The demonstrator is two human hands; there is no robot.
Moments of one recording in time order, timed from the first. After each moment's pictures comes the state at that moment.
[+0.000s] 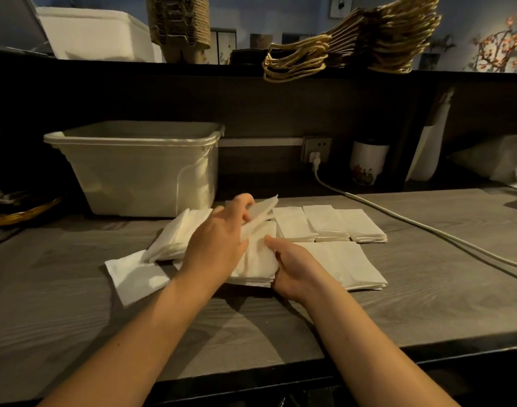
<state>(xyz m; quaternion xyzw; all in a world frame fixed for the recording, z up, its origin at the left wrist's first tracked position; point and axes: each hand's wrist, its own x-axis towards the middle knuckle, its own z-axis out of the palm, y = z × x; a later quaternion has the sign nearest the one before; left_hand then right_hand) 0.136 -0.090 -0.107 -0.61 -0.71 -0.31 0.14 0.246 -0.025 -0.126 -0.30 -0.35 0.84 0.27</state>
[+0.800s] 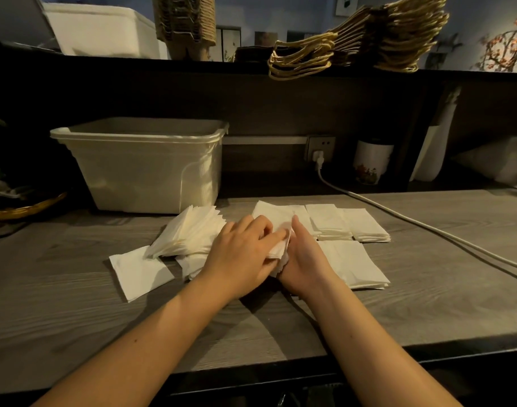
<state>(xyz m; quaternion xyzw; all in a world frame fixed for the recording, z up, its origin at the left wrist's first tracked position) 0.145 -0.082 -0.131 -0.72 -0.62 -0.18 0.25 0.253 -0.020 -0.127 -0.24 -0.26 0.89 0.29</state>
